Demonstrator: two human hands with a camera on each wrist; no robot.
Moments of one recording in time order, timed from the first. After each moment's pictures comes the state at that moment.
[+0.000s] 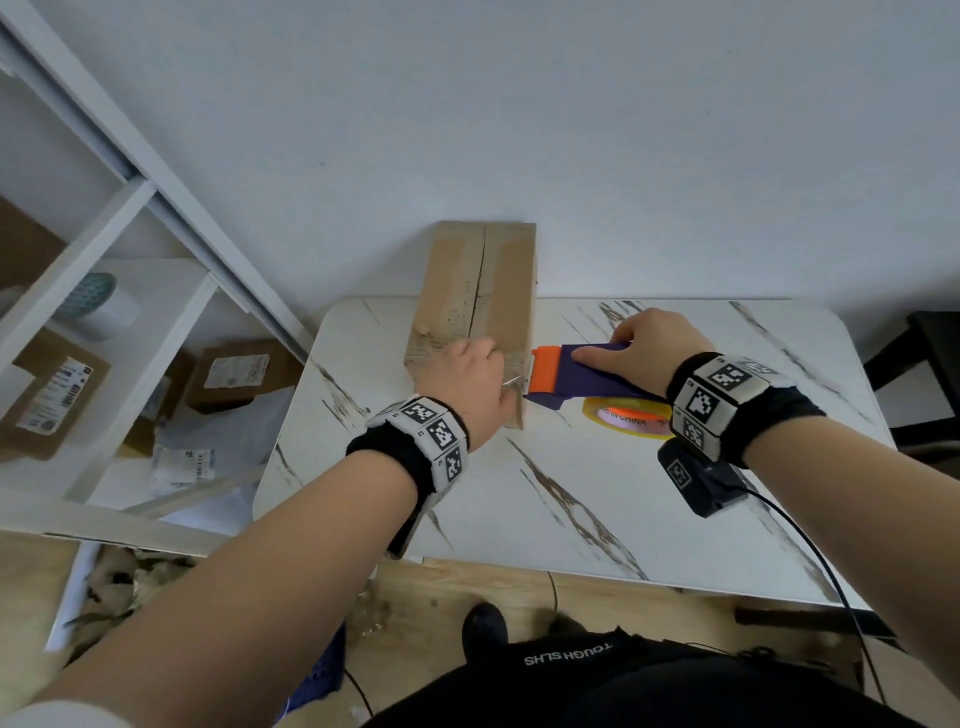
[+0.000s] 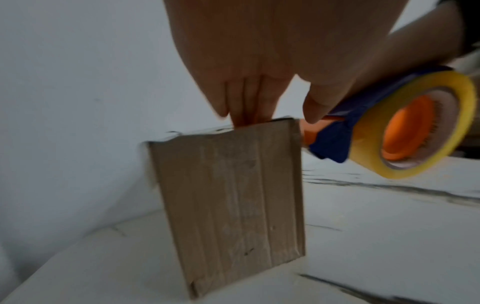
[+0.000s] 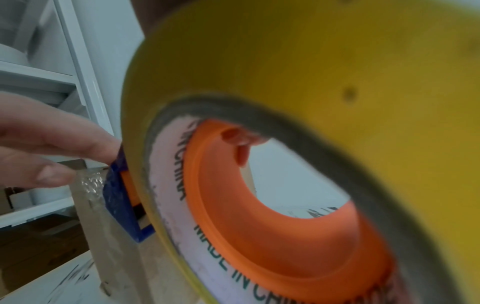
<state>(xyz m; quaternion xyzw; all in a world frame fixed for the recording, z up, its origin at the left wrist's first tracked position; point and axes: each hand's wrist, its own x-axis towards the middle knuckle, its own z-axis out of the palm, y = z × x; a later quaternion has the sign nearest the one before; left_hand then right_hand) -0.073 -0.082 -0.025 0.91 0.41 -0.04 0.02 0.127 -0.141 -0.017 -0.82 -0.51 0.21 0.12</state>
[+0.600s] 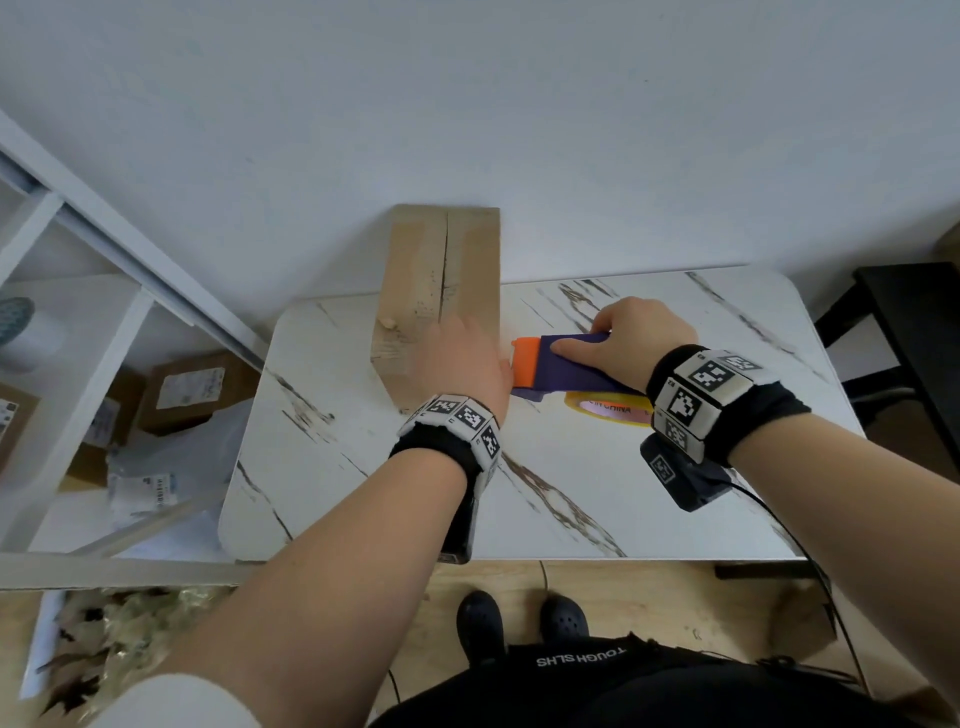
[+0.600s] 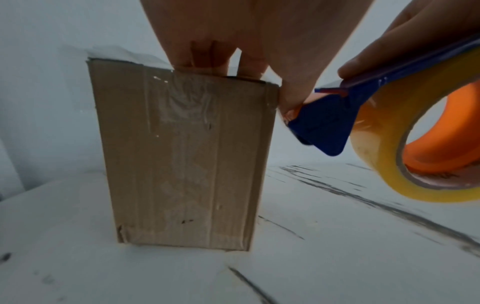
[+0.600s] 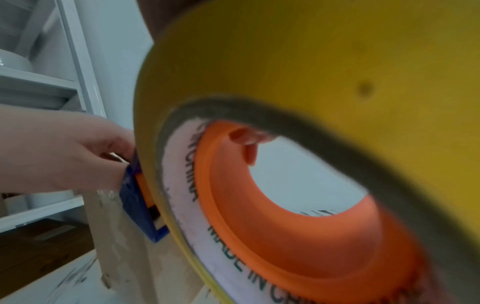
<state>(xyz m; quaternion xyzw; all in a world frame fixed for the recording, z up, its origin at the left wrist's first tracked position) -0.024 -0.092 -0.045 0.85 0.52 0.00 0.00 0.133 -0.160 -0.017 -0.85 -0.48 0.20 0.12</state>
